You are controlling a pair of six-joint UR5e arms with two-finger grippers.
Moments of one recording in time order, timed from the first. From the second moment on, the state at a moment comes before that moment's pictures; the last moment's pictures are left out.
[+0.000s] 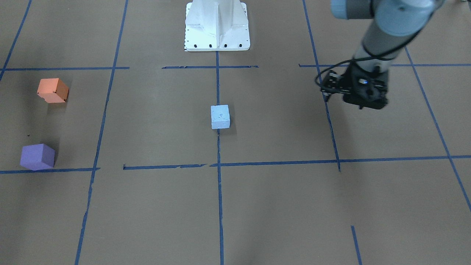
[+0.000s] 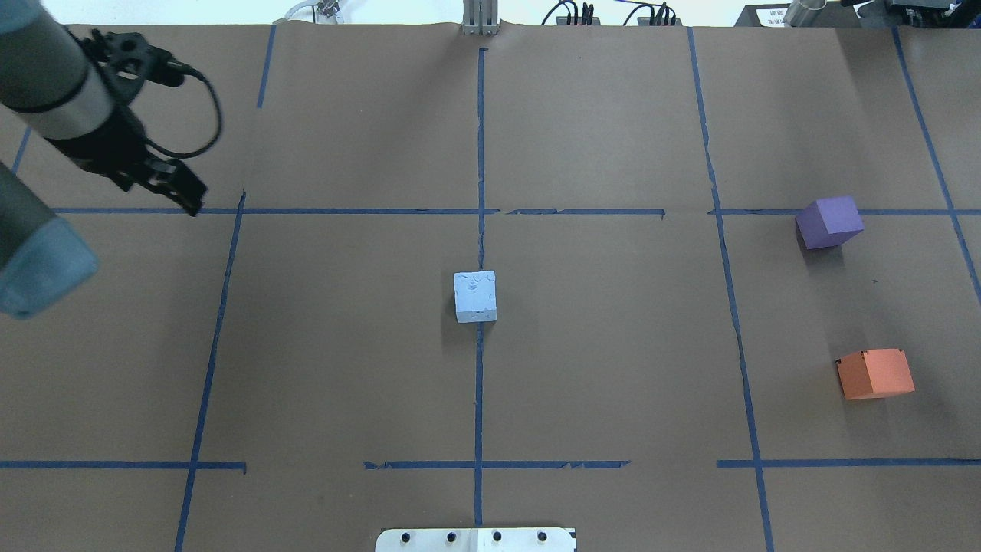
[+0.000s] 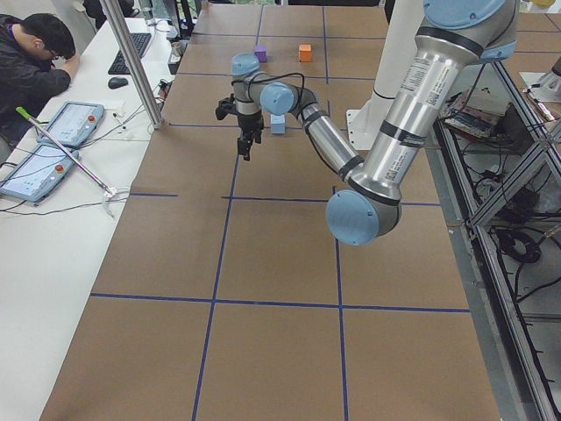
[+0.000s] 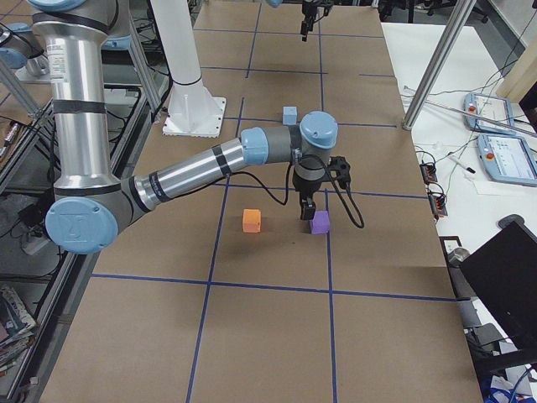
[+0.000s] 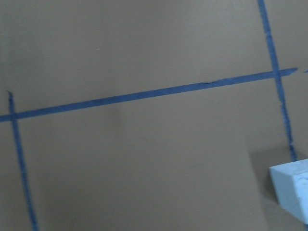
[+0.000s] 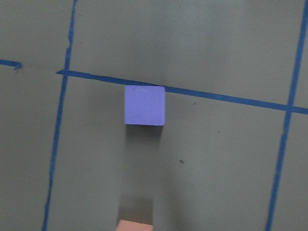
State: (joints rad) left arm -1.04 -1.90 -1.95 -1.30 -2.16 -0.32; right arm 1.36 -1.51 1.97 -1.82 2.39 0.15
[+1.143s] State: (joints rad) left arm -1.55 -1.50 -1.68 -1.55 -2.38 0.17; right arm 0.60 -0.97 1.87 -1.68 1.96 1.15
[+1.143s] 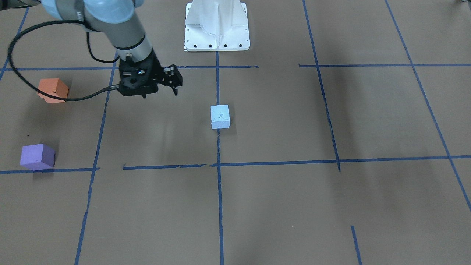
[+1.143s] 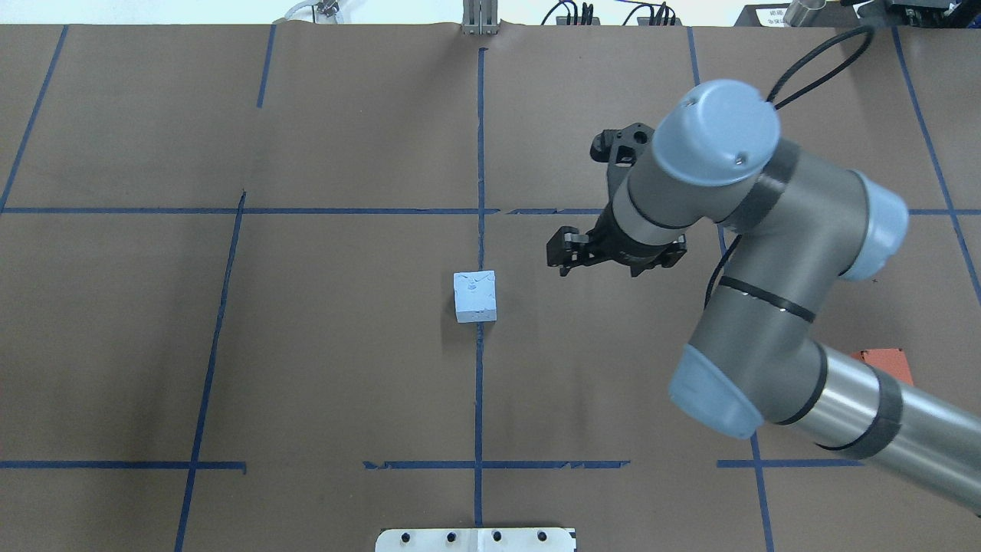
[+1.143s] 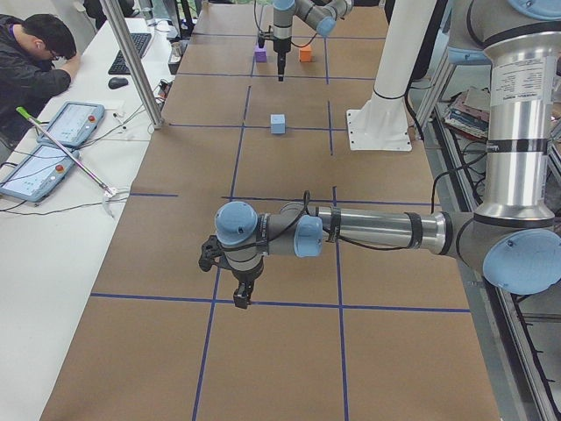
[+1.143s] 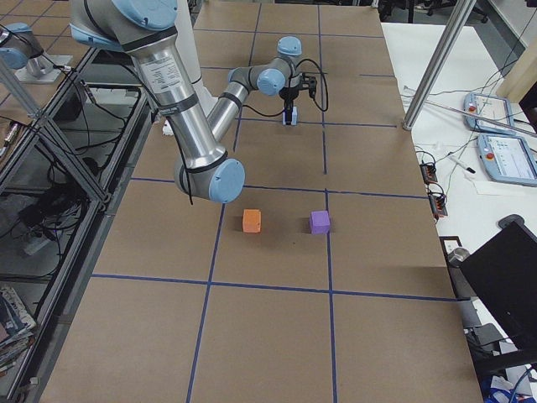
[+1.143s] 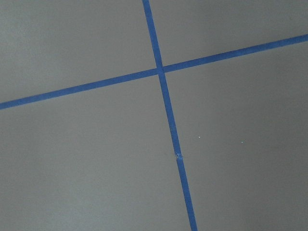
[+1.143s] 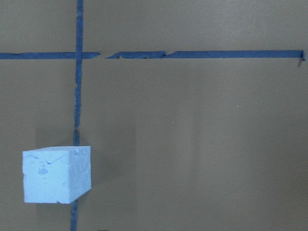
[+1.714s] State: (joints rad) left arm -1.55 -1.49 -1.68 -1.58 -2.41 0.12; right arm 0.50 -0.66 1.50 -1.68 1.85 1.21
